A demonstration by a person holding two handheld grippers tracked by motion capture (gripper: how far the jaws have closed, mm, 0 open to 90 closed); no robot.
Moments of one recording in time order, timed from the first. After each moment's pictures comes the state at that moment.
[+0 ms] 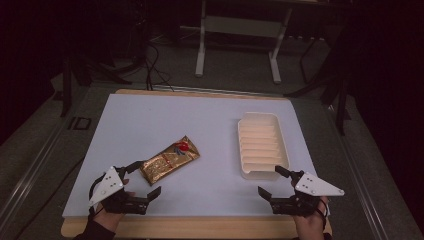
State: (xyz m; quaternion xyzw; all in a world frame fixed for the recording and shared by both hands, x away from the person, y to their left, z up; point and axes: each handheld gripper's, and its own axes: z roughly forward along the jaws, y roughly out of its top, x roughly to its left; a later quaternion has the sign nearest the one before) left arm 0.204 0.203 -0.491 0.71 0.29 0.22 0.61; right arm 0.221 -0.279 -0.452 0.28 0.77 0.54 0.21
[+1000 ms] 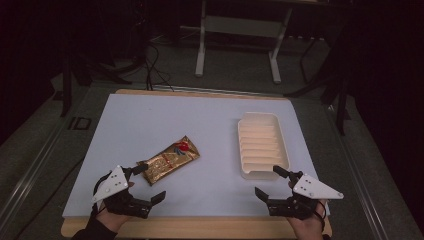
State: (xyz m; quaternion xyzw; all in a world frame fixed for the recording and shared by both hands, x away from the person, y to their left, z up) left arm 0.204 0.191 -0.477 0.74 0.29 0.17 0.58; right arm 0.214 -0.268 -0.444 0.28 0.76 0.55 0.21
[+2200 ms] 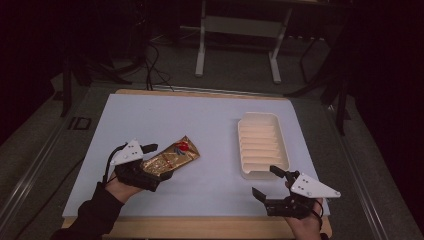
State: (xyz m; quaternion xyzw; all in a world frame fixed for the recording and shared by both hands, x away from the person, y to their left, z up) left arm 0.269 0.178 -0.454 0.78 0.28 0.15 0.53; right arm 0.215 -0.263 -0.445 0.28 0.76 0.55 0.20
